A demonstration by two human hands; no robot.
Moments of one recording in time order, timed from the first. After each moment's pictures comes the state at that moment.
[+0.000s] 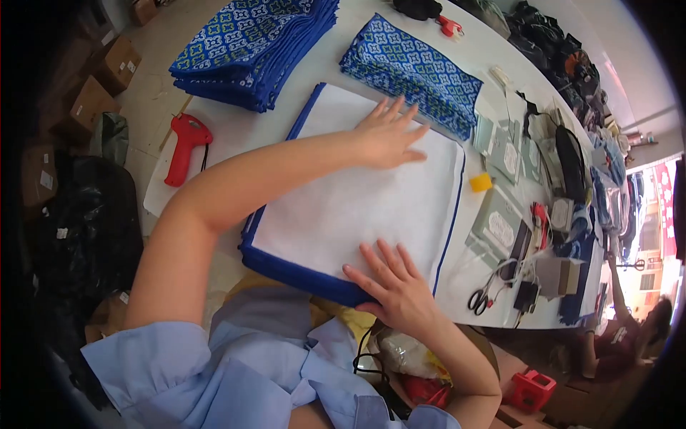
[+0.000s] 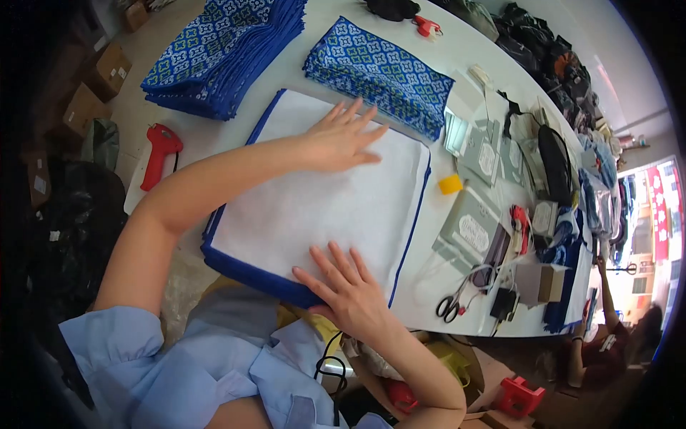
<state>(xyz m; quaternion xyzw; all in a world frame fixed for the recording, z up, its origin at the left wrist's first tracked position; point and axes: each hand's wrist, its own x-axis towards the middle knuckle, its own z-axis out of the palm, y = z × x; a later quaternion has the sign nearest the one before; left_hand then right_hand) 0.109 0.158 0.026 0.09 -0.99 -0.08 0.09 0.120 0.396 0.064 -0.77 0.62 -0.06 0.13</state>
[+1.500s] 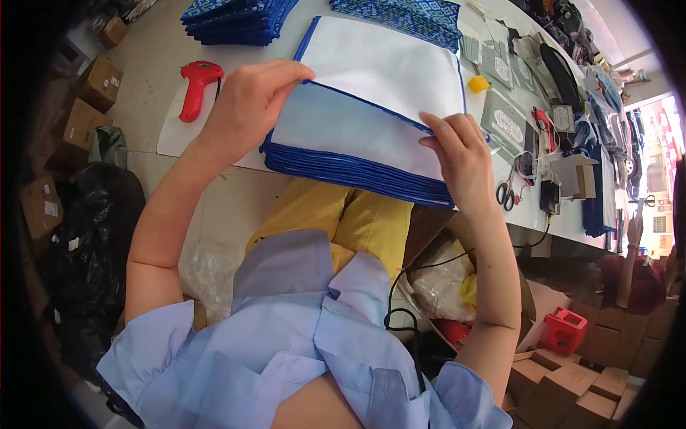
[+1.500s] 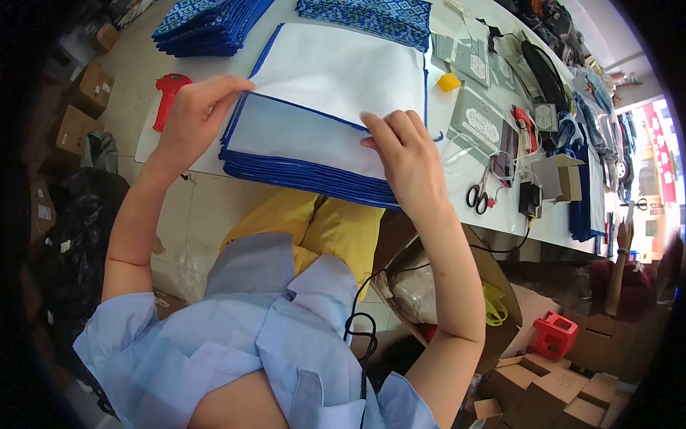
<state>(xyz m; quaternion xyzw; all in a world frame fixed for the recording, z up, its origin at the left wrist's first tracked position) 0.324 0.214 0.093 0.11 -0.92 -0.19 0.32 0.135 0.408 0.084 -0.65 0.68 -0.29 -0.16</state>
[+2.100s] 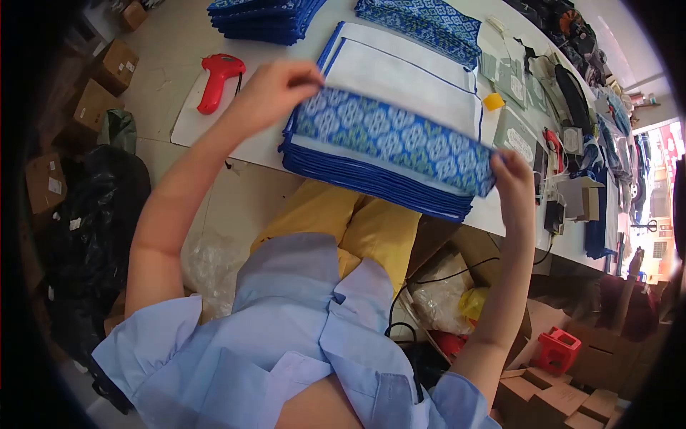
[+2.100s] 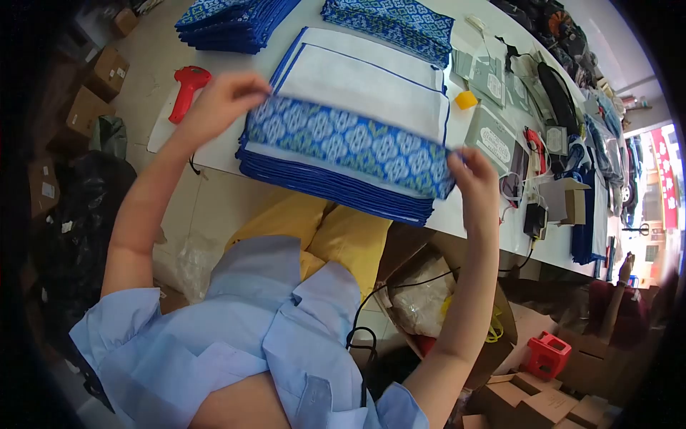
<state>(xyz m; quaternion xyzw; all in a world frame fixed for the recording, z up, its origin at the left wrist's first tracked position) 0.324 0.183 0.072 0.21 -0.87 -0.38 0.22 0.084 0.458 0.066 -0.30 0.72 -0.58 0.23</state>
